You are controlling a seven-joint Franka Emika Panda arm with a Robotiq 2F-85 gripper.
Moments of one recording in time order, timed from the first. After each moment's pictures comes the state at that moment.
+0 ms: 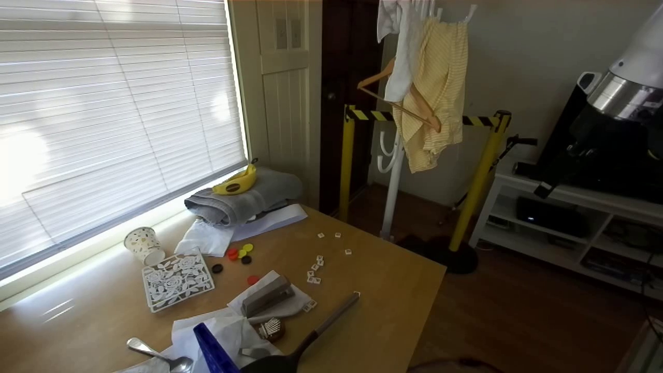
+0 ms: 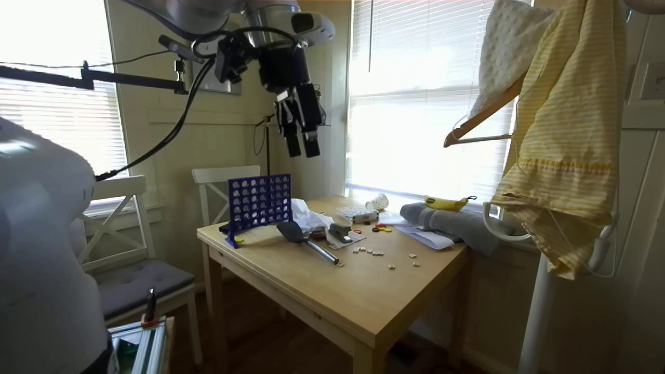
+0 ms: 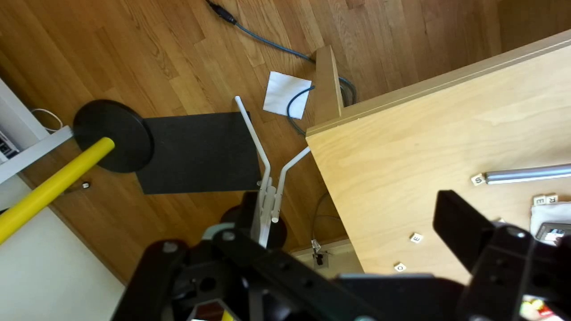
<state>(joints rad) 0.03 -0.86 0.21 -2.62 0.01 1.96 0.19</state>
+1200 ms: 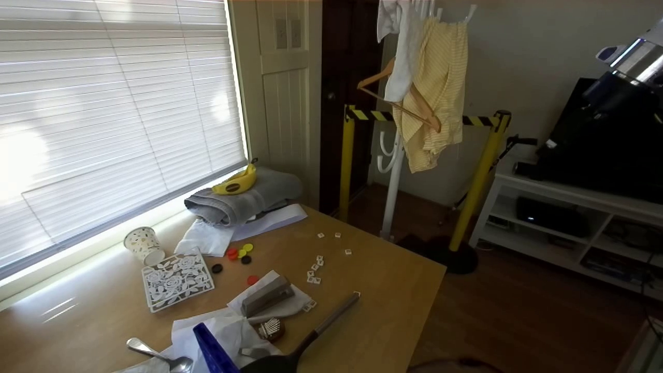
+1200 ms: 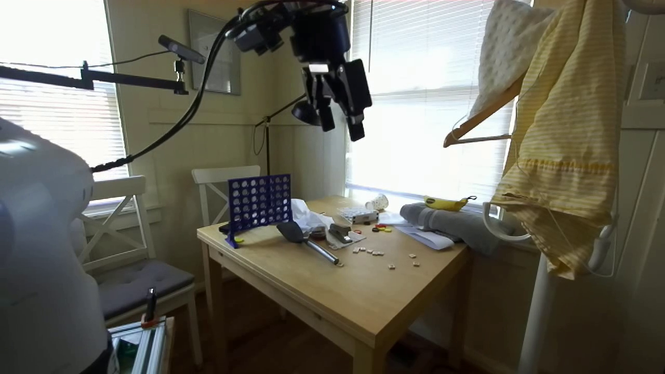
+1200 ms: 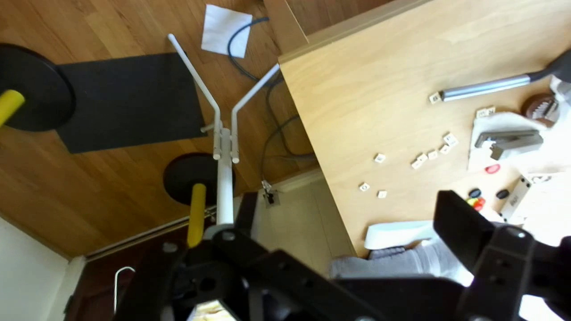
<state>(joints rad) 0.05 -0.86 -0.09 -2.59 0.08 2.11 -0.05</state>
